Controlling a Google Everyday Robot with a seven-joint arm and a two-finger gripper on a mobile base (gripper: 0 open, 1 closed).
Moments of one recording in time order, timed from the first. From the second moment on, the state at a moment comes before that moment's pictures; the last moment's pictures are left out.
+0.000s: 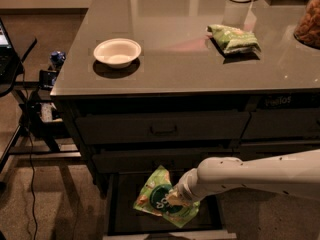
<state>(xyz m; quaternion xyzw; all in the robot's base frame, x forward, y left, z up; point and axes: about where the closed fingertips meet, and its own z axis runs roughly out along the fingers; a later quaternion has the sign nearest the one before) 0.449 -0.062 0.486 -0.43 0.87 0.16 0.18</state>
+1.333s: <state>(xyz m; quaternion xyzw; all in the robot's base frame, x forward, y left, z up) 0.446 -0.076 0.554 -0.43 0.86 0.13 0.22</state>
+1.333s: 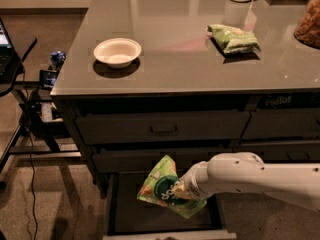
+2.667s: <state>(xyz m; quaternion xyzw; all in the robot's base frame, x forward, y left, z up) 0.455 -0.089 0.669 -0.43 0.84 0.07 0.30</state>
